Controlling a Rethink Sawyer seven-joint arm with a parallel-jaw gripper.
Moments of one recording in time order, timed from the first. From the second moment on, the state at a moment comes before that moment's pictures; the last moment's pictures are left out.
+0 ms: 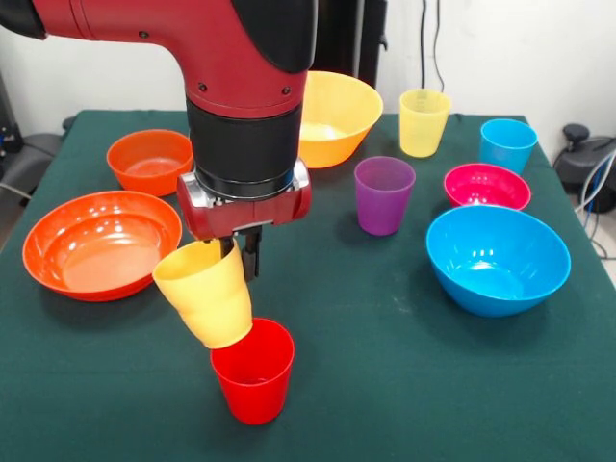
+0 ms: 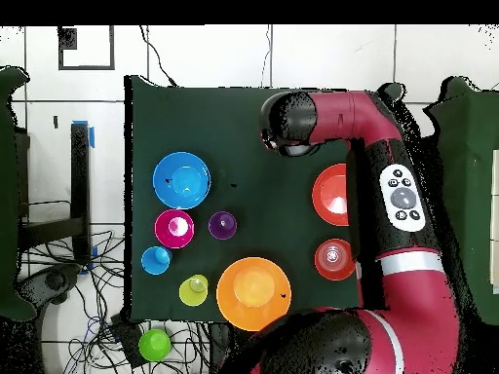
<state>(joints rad) -0.54 -0.45 0.51 1.13 -0.60 1.02 1.40</state>
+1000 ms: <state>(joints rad) -0.44 -0.48 0.50 1.10 -0.57 1.11 1.40</state>
